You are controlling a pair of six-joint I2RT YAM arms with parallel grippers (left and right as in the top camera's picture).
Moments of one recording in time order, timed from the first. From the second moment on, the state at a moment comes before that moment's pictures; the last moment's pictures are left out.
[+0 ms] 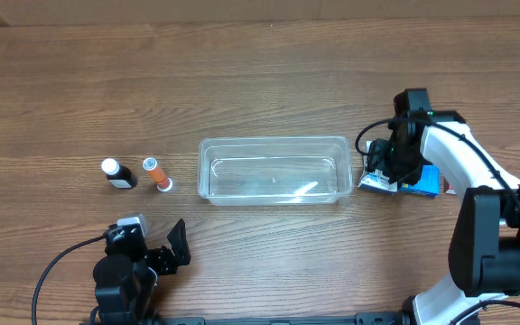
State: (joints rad) left arm 0.05 0.02 0.17 -0.68 0.13 -0.26; right arm 0.01 1.81 1.20 -0.91 -0.07 0.31
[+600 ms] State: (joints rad) left arm 0.05 0.02 0.17 -0.68 0.13 -0.26; right arm 0.34 1.55 1.46 -1.16 -0.14 0.38
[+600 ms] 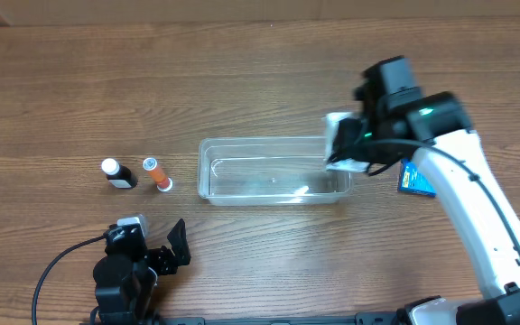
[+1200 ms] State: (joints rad) left arm 0.05 0.02 0.17 -0.68 0.13 -0.26; right arm 0.46 1.62 1.27 -0.90 0.00 0.51
